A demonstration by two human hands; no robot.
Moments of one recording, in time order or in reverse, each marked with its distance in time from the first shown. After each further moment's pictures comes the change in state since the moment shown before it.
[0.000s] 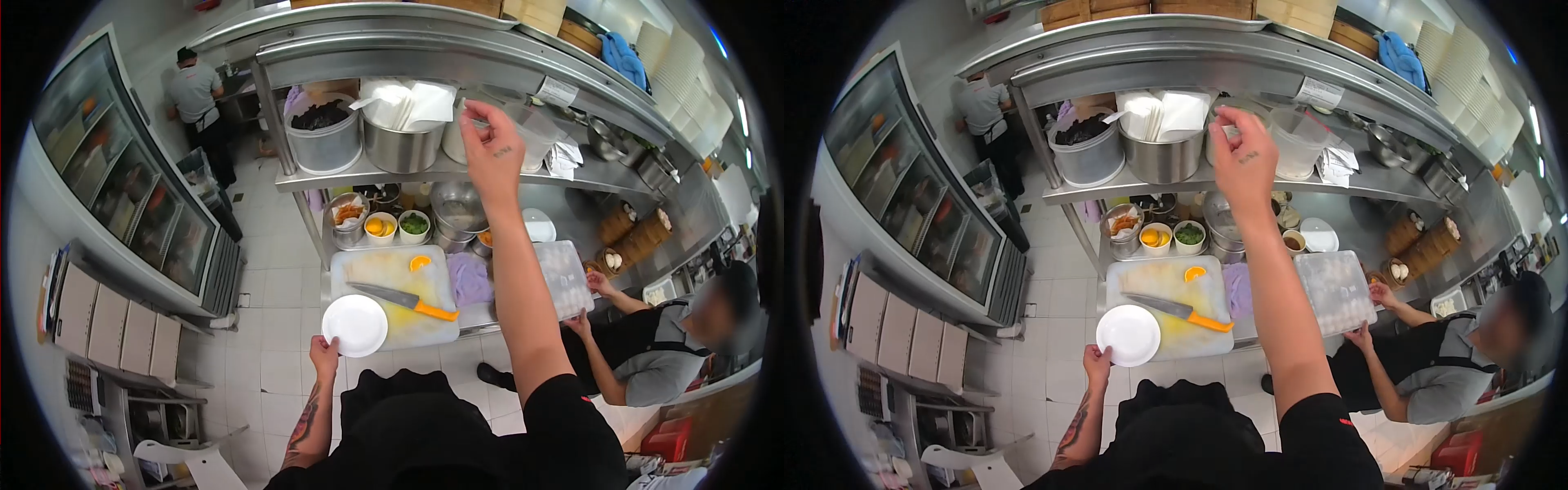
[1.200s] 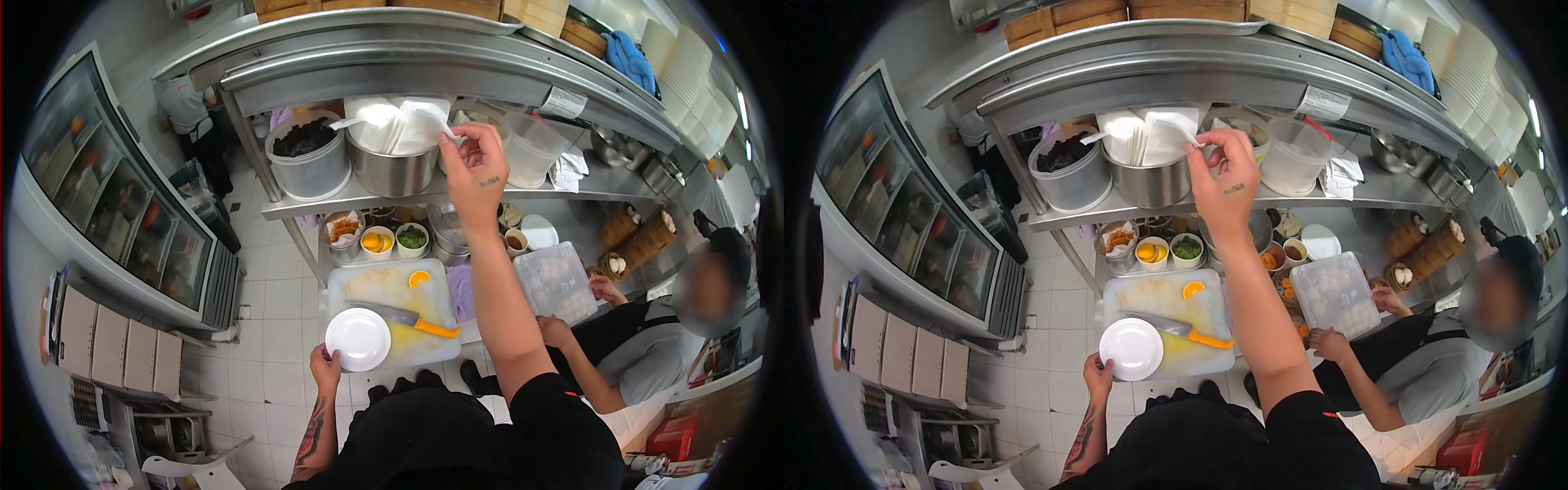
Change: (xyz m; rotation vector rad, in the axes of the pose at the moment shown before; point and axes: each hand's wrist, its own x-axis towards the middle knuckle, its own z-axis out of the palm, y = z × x) left_hand 0.006 0.037 0.008 0.254 -0.023 0.229; right_hand -0.003 0.023 0.031 0.156 0.144 0.015
